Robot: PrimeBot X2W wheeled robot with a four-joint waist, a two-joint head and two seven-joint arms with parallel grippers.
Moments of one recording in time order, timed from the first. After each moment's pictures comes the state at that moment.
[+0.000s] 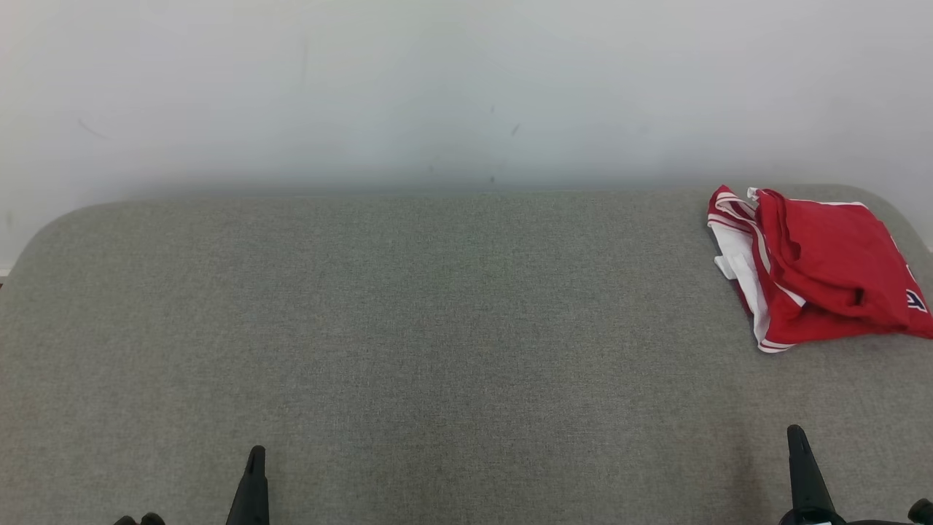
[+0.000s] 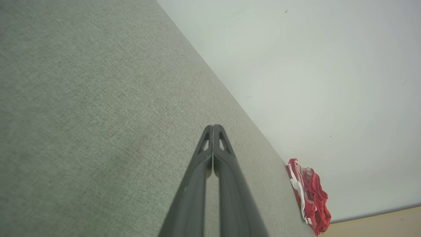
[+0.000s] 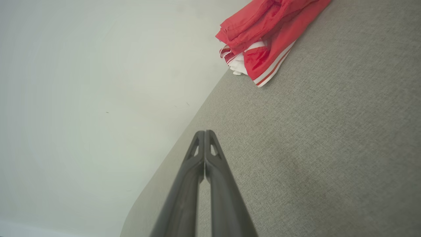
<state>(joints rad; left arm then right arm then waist) 0.02 0.07 -0.07 0.20 -1.01 -0.09 -0.09 0.10 -0.08 -0.09 0.11 1.04 0.13 -0.06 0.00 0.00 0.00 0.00</state>
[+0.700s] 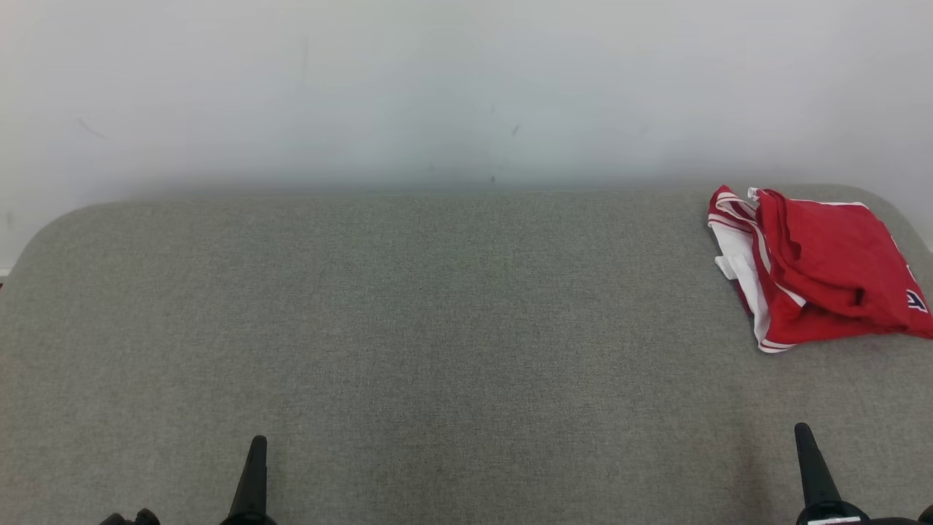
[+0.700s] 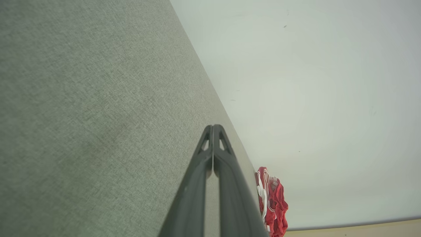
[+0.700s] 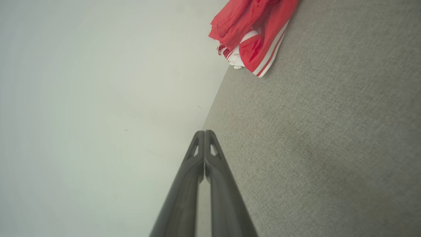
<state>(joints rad) -0.01 0.07 -0.06 0.20 -1.24 -0.10 -0.04 0.10 -0.09 -0.12 0.10 1.26 0.13 -0.01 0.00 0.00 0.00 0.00</state>
